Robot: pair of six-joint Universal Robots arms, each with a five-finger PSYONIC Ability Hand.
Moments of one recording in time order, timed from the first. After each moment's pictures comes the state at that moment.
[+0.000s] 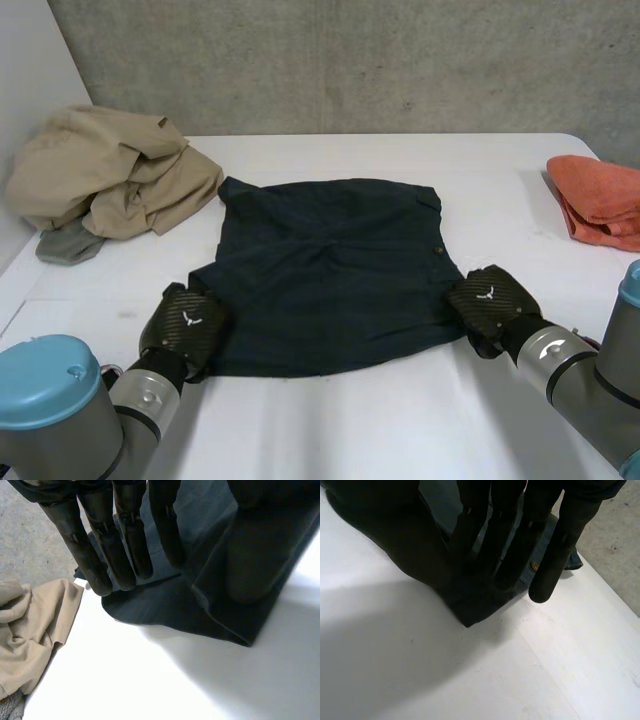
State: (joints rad) left arm 4.28 -1.90 -2.12 3.74 -1.57 3.76; right arm 1.80 -1.22 1.94 -0.29 1.23 2.49; left_hand 0.78 0.78 0.78 0.78 0.60; right_hand 1.13 1.17 1.17 1.18 0.98
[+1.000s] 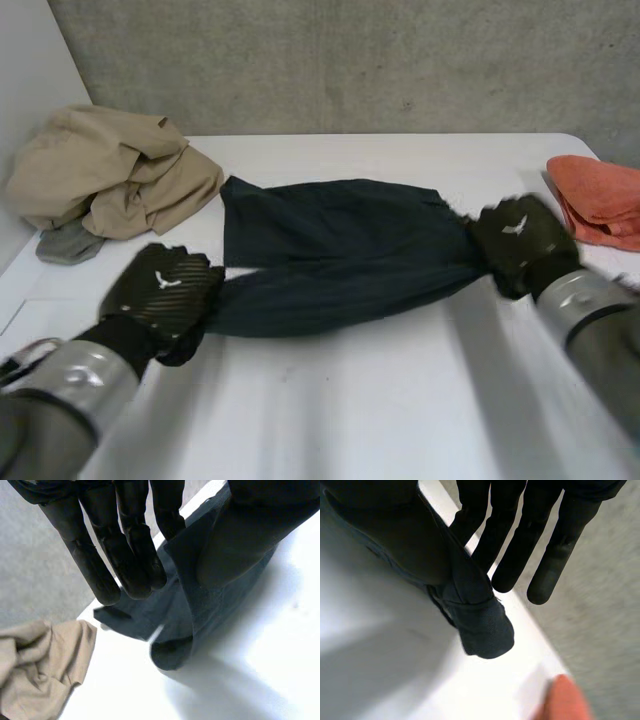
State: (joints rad) left arm 4.24 -1.46 -1.96 3.16 -1.52 3.62; right arm 1.91 -1.49 1.79 -0.07 1.49 2.49; left_hand 1.14 1.20 1.19 1.20 0.99; right_hand 1.12 1.18 1.19 1.20 1.00
